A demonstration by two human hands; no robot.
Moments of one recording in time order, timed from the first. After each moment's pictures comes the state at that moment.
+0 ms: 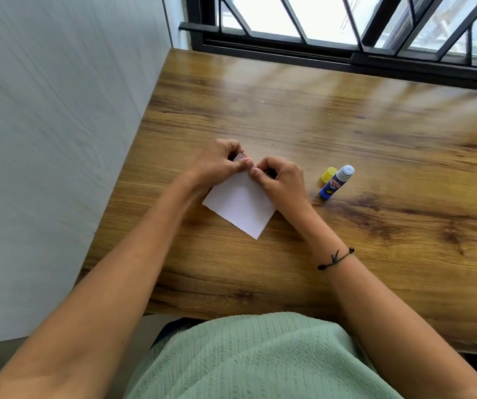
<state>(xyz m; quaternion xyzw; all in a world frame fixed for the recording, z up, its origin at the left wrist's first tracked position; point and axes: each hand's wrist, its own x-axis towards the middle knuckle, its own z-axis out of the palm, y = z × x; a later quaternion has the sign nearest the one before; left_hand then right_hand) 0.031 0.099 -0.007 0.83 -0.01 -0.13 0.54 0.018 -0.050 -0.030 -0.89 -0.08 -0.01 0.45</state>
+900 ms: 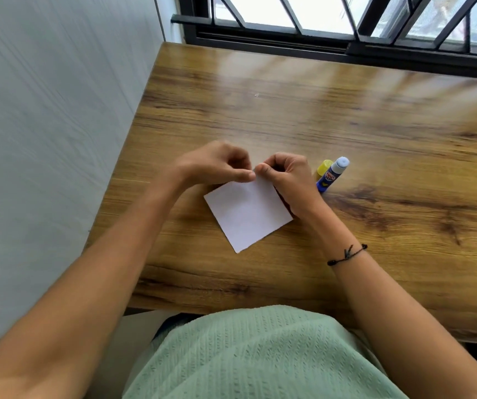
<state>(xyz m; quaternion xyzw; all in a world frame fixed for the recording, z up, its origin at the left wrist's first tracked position) 0.026 0.099 0.019 0.90 -0.14 -0.24 0.34 0.014 -0.071 -0.028 -0.82 -0.05 0.06 0.56</state>
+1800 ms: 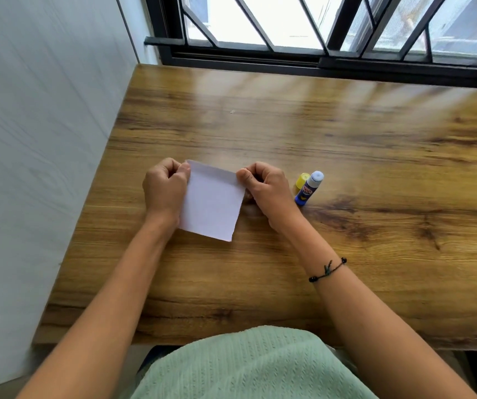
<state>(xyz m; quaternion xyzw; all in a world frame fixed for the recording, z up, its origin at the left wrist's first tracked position) 0.011 0.094 -0.017 0.78 0.21 0.08 0.58 0.023 -0.066 -0.029 -0.80 0.00 0.05 0.60</state>
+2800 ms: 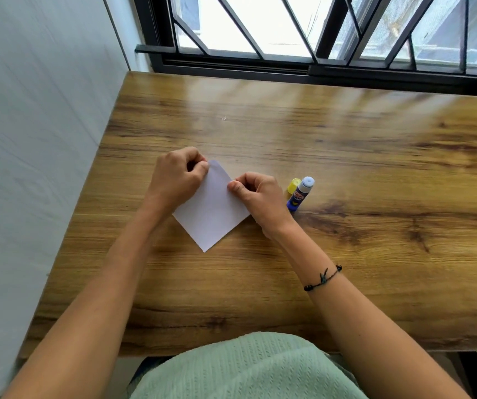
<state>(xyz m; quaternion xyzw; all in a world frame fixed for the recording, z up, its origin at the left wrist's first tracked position) 0.032 0.085 0.009 0.92 -0.01 0.06 0.39 0.021 -0.069 -0.033 -0.81 0.00 0.06 0.59</state>
